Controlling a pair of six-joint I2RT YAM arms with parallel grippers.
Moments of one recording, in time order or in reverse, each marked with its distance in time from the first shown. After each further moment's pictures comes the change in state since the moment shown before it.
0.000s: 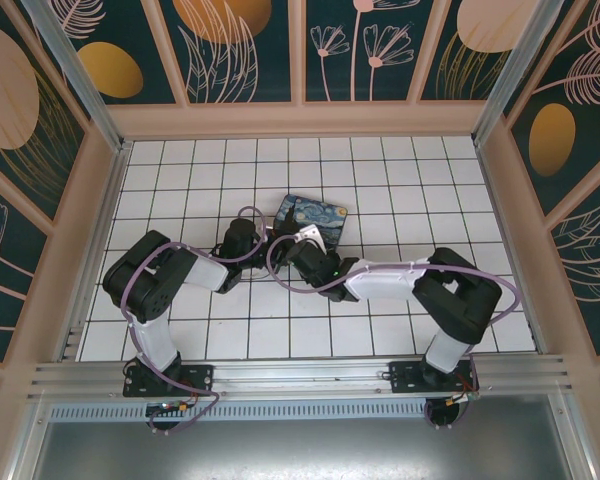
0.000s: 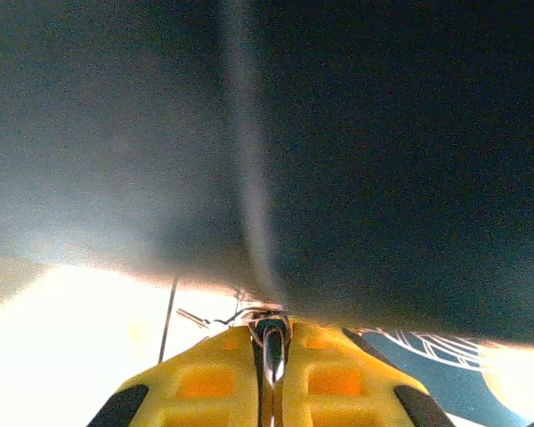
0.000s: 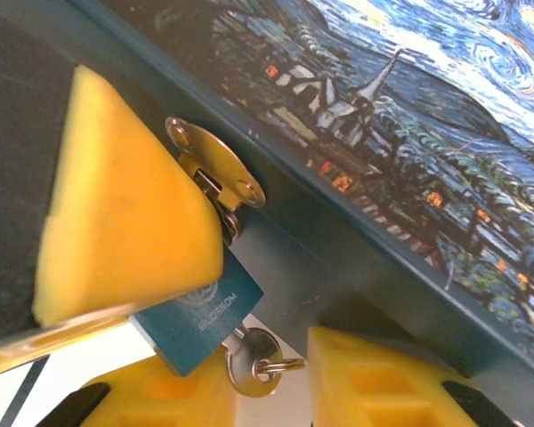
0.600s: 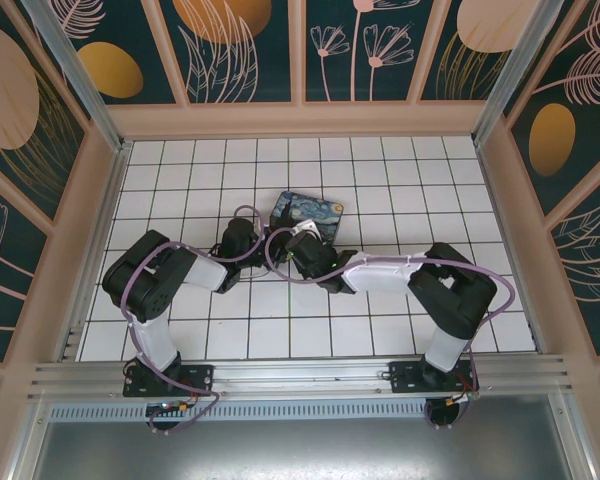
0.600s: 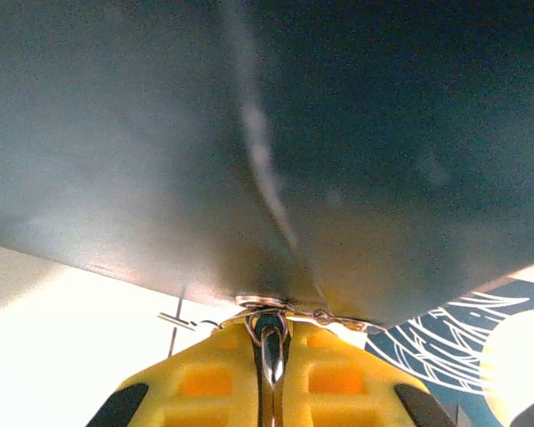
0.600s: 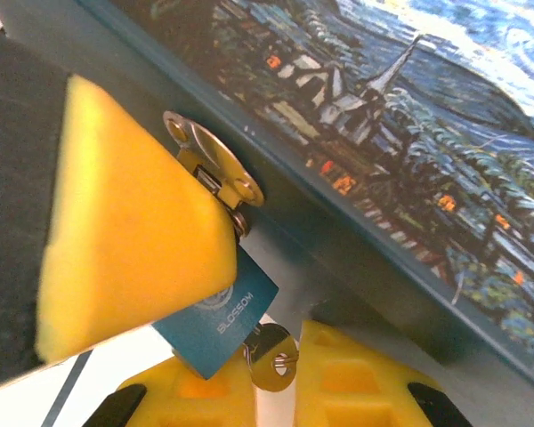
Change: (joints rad) left arm 0.011 0.000 -0.011 0.020 -0.049 0.000; right arm -0.054 0.029 0.050 -0.002 -0.131 -0.024
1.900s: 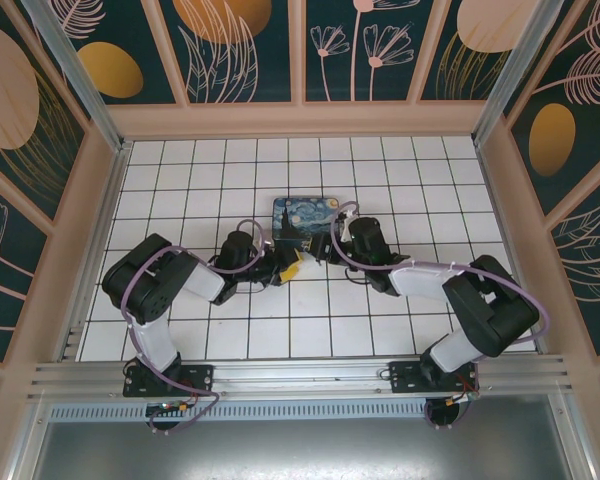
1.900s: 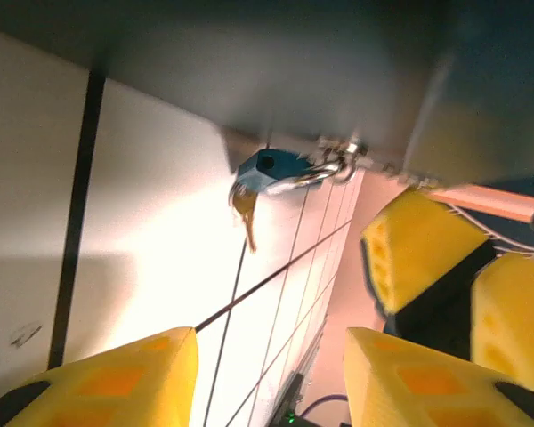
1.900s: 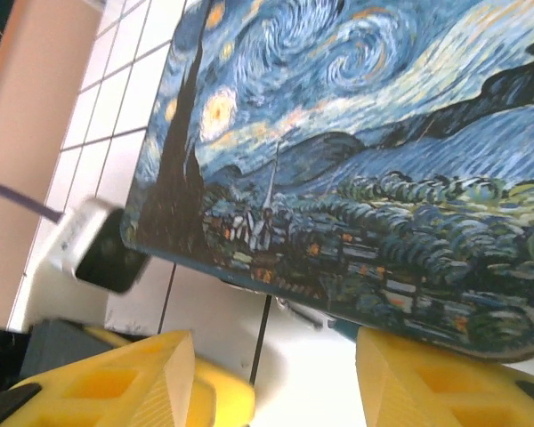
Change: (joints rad) left arm -0.022 -0.014 -0.101 0.001 0.085 0.037; right arm -0.312 -0.200 -0.325 0.487 -0.652 0.439
